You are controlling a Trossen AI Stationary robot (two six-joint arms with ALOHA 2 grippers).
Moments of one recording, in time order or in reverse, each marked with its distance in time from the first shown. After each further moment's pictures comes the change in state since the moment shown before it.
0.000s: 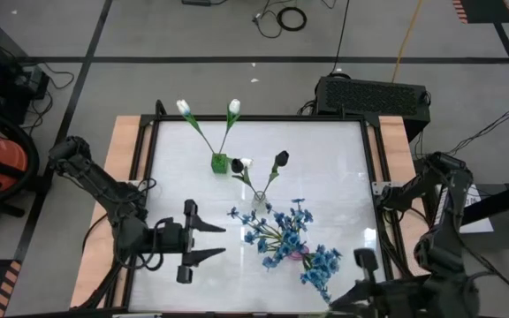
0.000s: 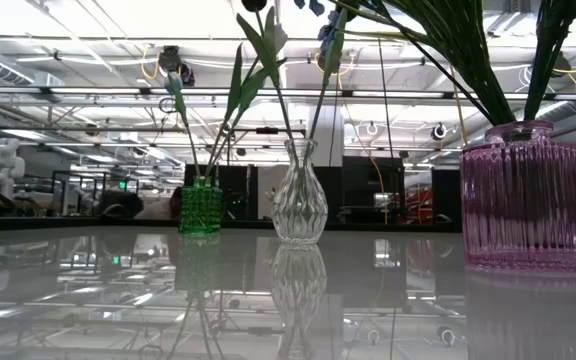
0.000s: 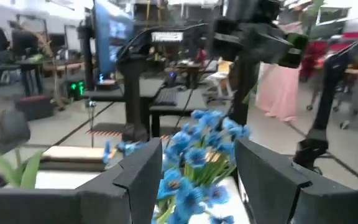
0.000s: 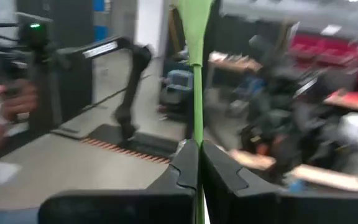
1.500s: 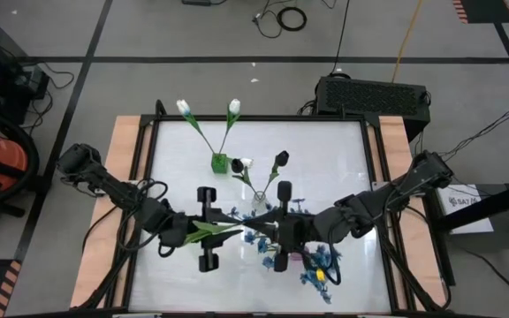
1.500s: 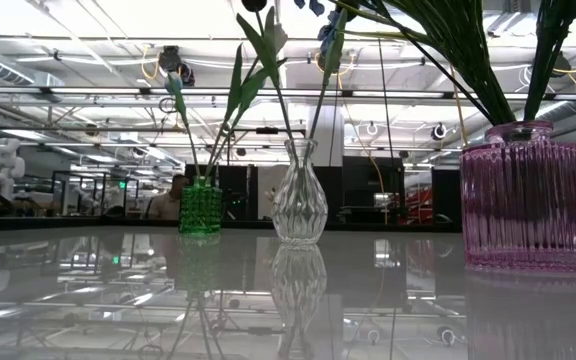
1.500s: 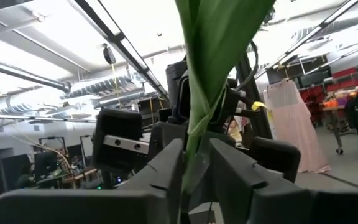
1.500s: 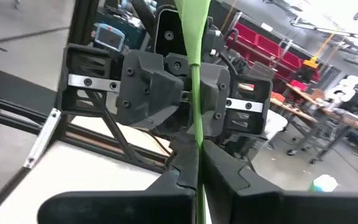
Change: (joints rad) left arm 0.189 0.162 0.001 0.561 0.312 0.465; right arm -0.604 0.099 0.057 0.023 -0.333 -0.334
